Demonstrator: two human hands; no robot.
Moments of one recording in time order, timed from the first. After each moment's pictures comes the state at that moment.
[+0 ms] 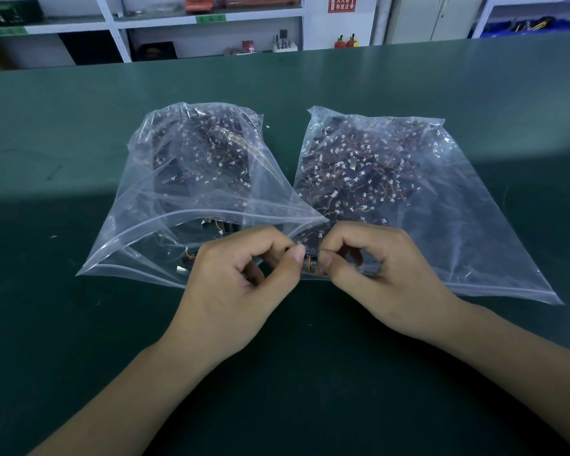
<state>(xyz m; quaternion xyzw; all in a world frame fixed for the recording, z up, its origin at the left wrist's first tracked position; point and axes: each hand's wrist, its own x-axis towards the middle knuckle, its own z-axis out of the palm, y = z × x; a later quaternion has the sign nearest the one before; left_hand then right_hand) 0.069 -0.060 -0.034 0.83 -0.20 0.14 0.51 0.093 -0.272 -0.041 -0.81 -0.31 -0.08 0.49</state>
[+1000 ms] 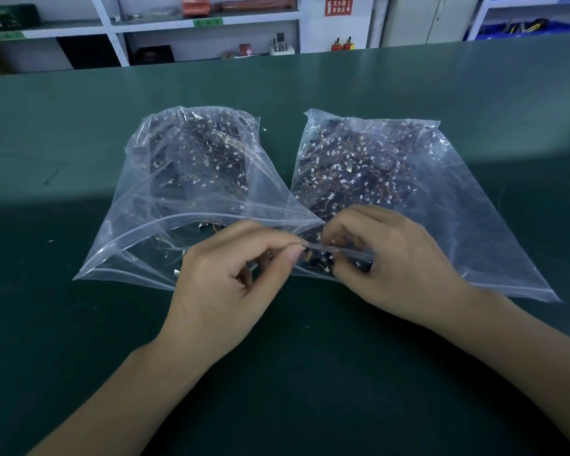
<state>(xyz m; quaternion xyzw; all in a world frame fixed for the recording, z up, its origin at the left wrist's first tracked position) 0.076 -0.052 -0.038 0.84 -0.26 0.24 0.42 0.101 -0.286 -0.031 -0.91 -0.28 -0.20 0.24</state>
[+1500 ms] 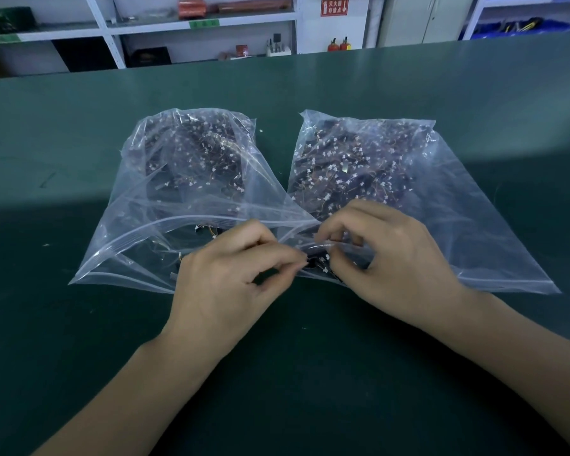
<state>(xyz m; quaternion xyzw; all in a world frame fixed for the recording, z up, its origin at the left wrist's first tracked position) 0.085 -0.054 -0.048 0.87 -0.26 0.29 0.31 0.099 -0.284 -0.032 -0.88 -0.29 -0.24 0.29</state>
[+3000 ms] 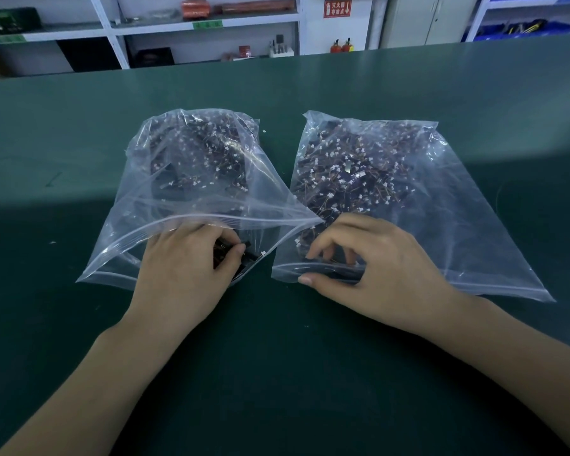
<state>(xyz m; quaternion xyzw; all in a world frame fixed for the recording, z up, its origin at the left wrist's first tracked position) 0.103 -0.013 -0.042 0.97 -0.07 0.18 0.16 0.094 -0.279 -0.037 -0.91 -0.27 -0.15 0.29</state>
